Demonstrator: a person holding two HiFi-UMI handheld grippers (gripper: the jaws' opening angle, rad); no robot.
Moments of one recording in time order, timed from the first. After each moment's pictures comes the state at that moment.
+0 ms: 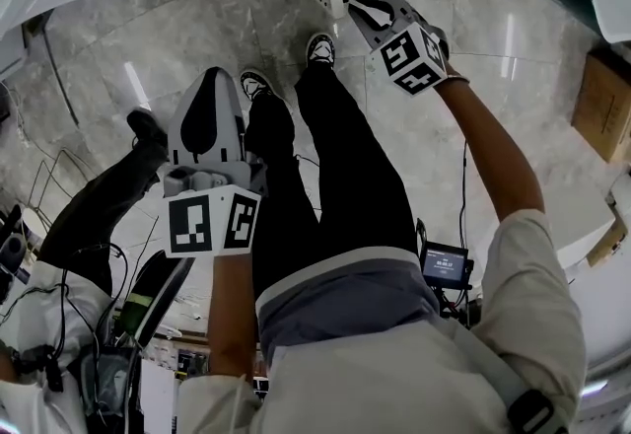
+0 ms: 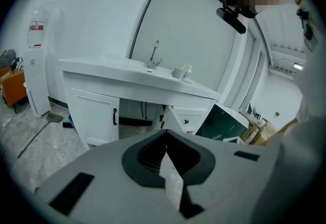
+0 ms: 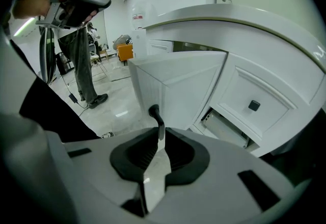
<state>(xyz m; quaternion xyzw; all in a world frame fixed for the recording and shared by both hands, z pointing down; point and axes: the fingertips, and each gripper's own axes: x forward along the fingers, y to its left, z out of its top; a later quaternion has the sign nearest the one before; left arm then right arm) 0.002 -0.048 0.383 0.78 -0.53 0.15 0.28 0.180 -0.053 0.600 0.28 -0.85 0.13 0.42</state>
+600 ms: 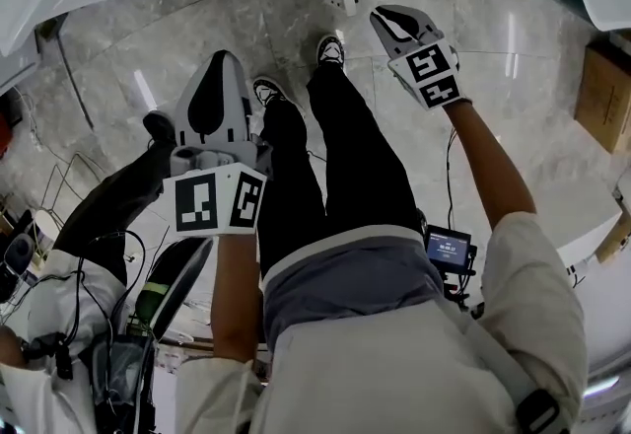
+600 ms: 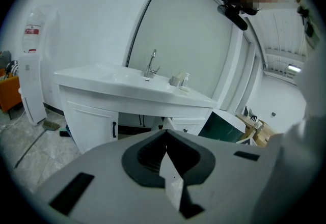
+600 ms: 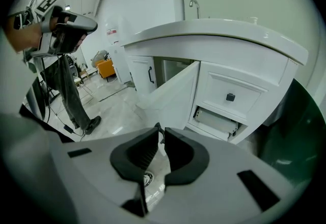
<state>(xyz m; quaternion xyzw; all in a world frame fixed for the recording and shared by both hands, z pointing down) -0.014 -0.063 0.332 0.80 -0.52 0.13 0.25 0.190 -0.039 0.528 0.38 -0.82 0.22 0.36</state>
